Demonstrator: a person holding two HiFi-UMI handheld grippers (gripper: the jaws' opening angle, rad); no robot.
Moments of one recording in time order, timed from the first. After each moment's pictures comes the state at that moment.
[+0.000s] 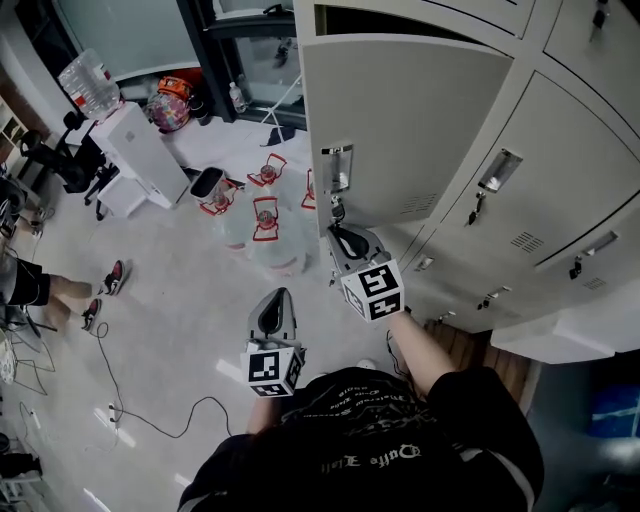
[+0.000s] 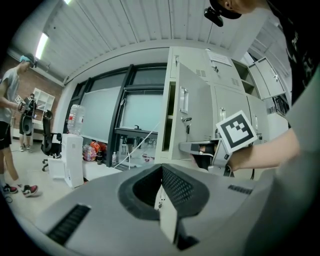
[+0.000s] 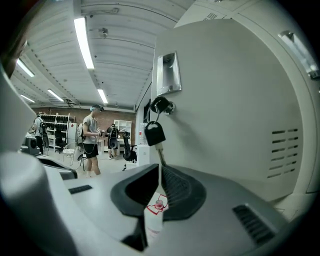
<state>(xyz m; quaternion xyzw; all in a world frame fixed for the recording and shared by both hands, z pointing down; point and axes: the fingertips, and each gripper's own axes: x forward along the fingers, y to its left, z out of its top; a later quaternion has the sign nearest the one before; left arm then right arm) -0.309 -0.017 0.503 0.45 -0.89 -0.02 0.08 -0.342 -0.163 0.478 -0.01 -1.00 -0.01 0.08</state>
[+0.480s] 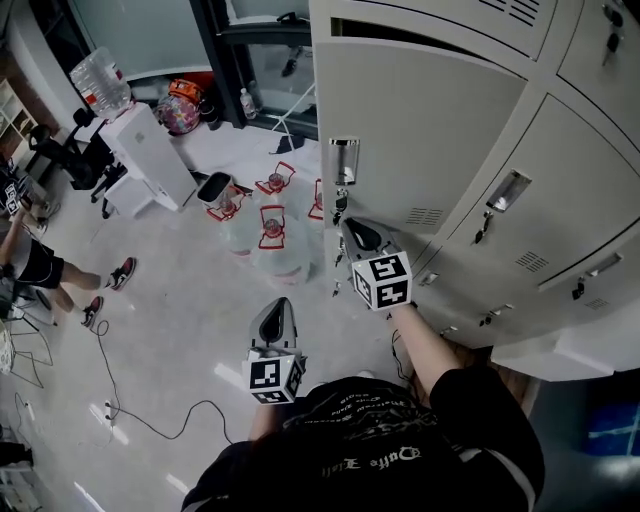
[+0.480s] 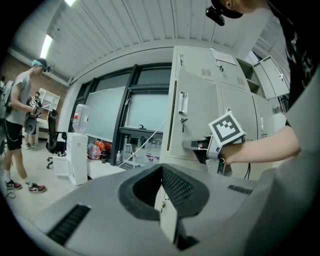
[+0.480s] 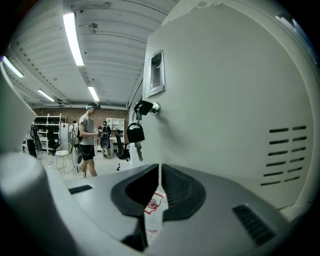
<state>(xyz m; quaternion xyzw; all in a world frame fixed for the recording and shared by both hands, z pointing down) -0.318 -0.013 0.510 0.42 -0.90 -0.02 0.09 -0.368 -0.208 0.483 0.02 -0.99 0.01 0.10</state>
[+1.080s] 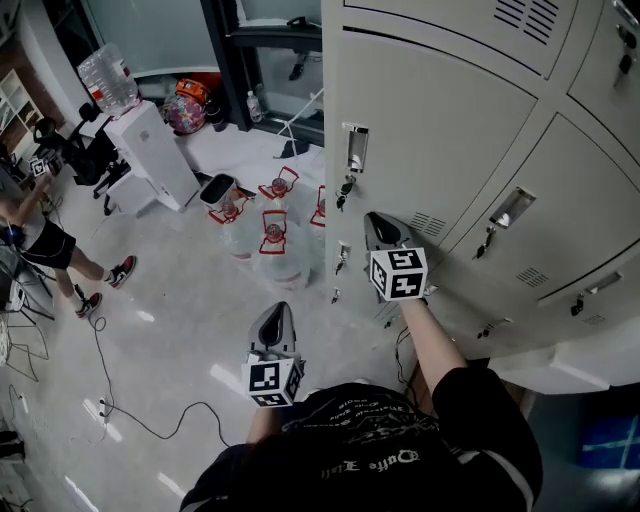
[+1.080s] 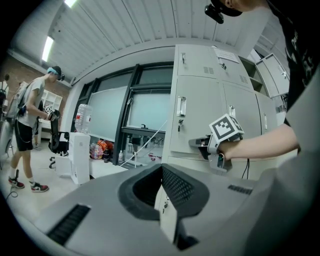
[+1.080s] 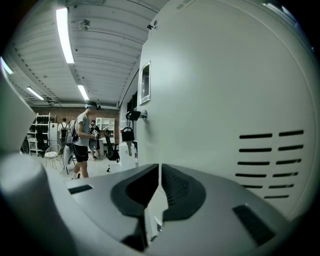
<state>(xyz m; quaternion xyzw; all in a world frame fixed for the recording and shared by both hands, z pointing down) -0.326 -0.015 0.512 0.41 -0.91 -0.02 0.09 -0.375 -0.267 0.480 0.08 -0.99 0.02 0.11</state>
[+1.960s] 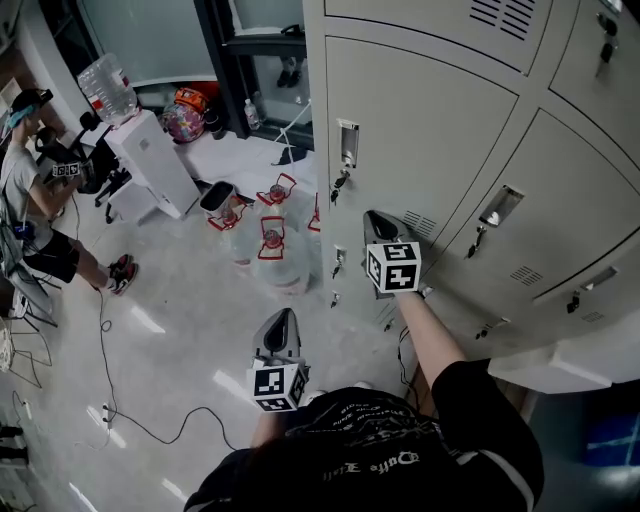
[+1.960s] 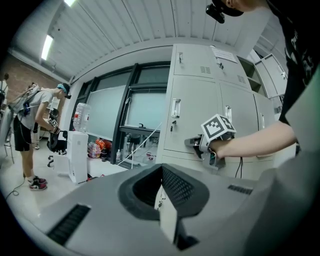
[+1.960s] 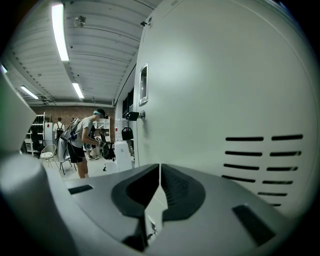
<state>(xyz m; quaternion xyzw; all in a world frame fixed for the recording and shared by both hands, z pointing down) -0.306 -0.029 0.511 0.42 -0.90 -0.02 0.10 -0.375 -0.289 0.482 0.10 -0.99 0.03 0.12</state>
